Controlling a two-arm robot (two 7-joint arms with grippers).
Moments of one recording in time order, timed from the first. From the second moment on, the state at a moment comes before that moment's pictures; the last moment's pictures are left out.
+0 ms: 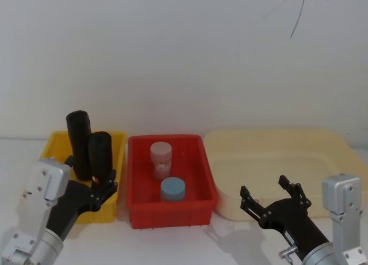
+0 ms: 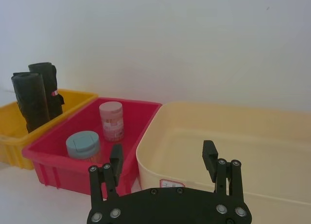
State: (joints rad) left arm -0.19 0.35 0.41 -1.66 -0.20 -0.02 0.05; right arm -0.01 0.34 -0.23 -1.77 0.29 0.03 0.07
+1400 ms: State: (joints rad) left arm -0.41 0.20 0.39 -1.32 -0.23 -0.03 -0.02; right arm -0.01 0.34 -0.23 -1.77 0.29 0.03 0.07
